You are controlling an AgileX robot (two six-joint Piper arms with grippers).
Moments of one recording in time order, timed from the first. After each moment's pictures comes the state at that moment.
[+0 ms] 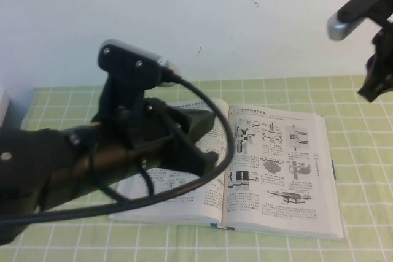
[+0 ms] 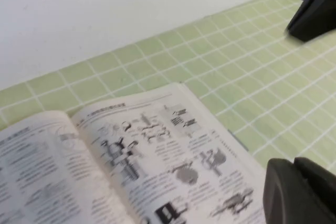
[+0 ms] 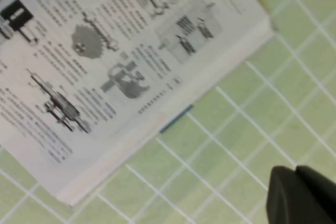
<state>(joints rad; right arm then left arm) 0.26 1.70 -1.56 0.02 1.14 -0.52 -0.63 1.23 -0.84 -1.39 0.16 1.17</state>
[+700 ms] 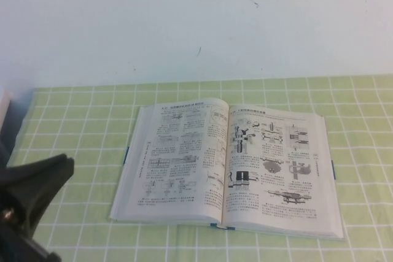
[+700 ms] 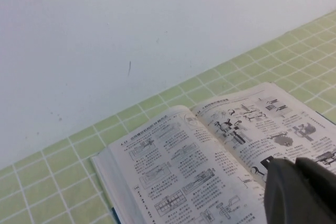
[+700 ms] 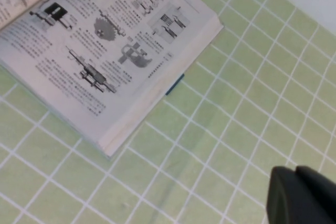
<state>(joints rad) 0.26 0.86 -0.94 -0.02 0.96 -0.40 -0.36 0.57 -0.53 -0.67 0.33 0.72</state>
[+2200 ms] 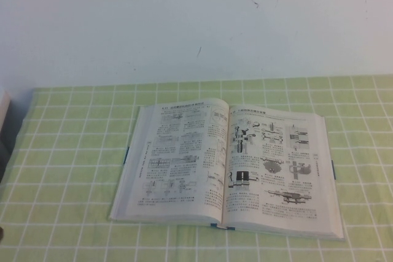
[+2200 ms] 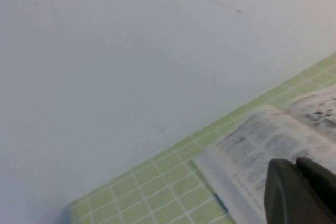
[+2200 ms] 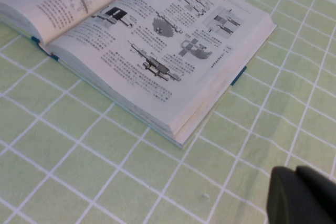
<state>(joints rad) 0.26 0.28 -0.30 0.17 0.68 -0.40 -0.21 0.00 -0.20 -0.47 0.33 0.72</state>
